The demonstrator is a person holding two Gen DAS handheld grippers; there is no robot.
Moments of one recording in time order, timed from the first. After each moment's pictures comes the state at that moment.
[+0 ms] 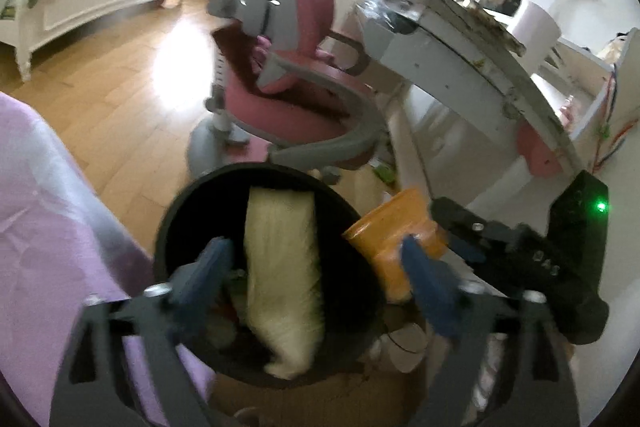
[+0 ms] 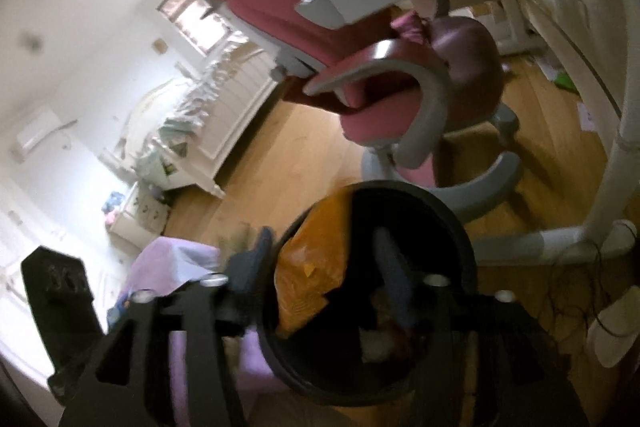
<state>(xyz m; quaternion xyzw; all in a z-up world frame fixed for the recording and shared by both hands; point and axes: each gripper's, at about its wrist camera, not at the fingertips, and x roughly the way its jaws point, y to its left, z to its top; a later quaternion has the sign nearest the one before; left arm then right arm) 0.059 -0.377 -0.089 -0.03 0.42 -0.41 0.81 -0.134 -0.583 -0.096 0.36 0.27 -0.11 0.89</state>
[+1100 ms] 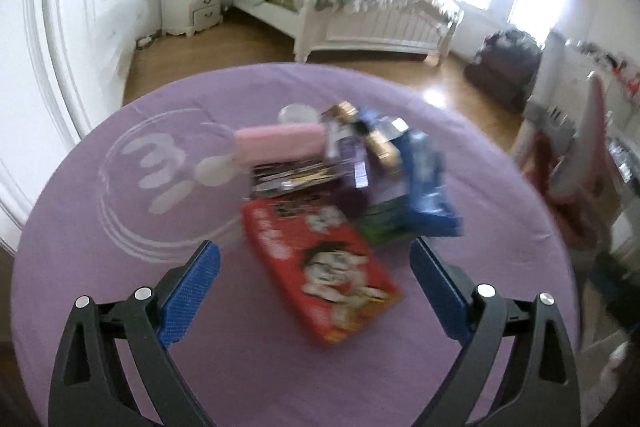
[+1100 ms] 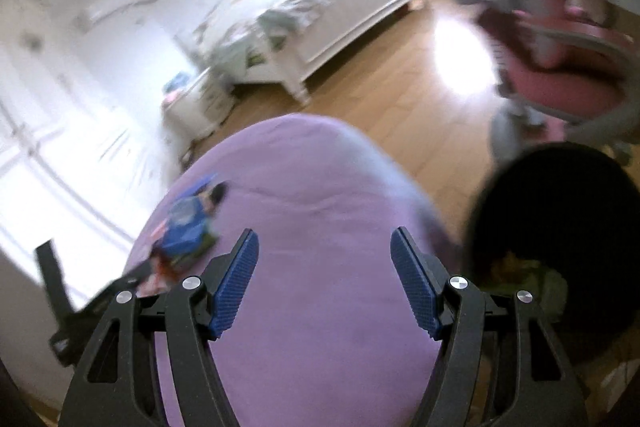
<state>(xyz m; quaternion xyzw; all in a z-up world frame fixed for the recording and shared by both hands) 0.078 -0.039 -0.078 -0.08 0.41 0.03 0.91 -0.011 -0.333 -0.059 0.22 0.37 0.12 0.90</state>
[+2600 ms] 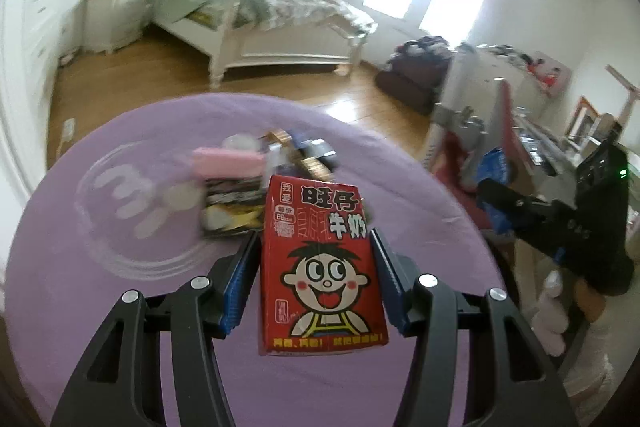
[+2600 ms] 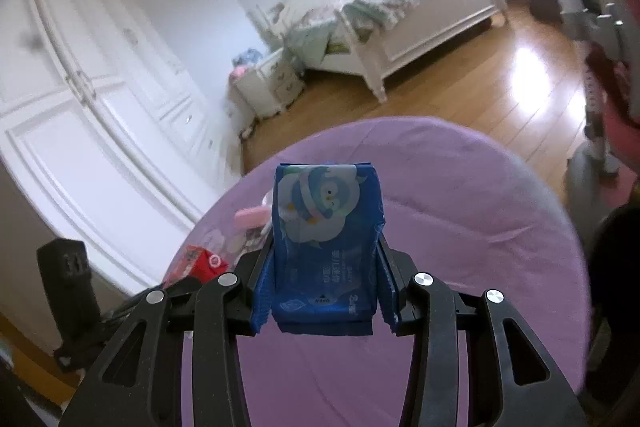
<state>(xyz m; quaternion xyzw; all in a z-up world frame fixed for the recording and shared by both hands) 0.035 -0.013 -0.032 -0.11 0.35 -0.16 0.92 0.002 -0.259 -0.017 0.19 0.32 0.21 0.90</state>
